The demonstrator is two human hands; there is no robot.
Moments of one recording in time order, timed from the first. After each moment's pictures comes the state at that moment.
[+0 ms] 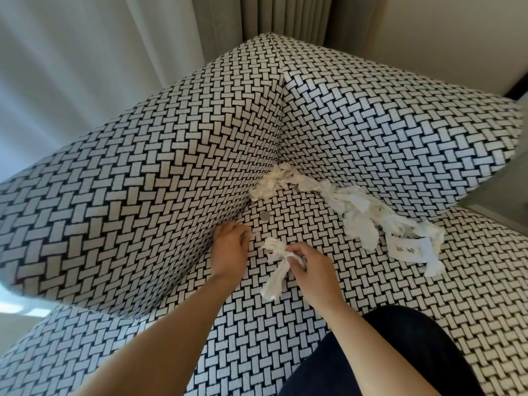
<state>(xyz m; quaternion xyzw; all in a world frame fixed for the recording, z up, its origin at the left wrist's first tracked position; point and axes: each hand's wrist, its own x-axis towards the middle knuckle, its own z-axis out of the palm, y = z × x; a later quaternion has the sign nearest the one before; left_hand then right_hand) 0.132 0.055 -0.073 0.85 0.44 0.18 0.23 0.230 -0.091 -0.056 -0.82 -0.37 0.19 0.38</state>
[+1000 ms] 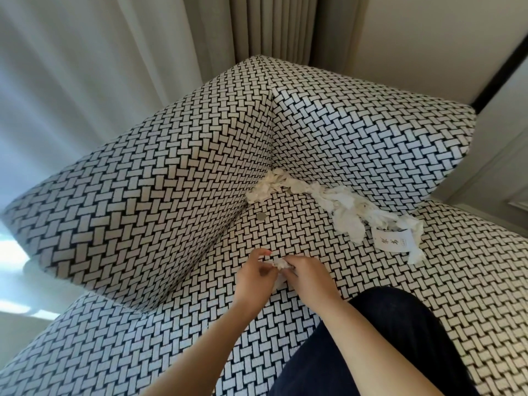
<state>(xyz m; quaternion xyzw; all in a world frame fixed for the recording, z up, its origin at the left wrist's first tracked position) 0.113 -0.030 -0.034 0.72 0.43 0.12 0.54 0.216 -0.112 -0.042 -0.83 -0.46 0.20 0.26</state>
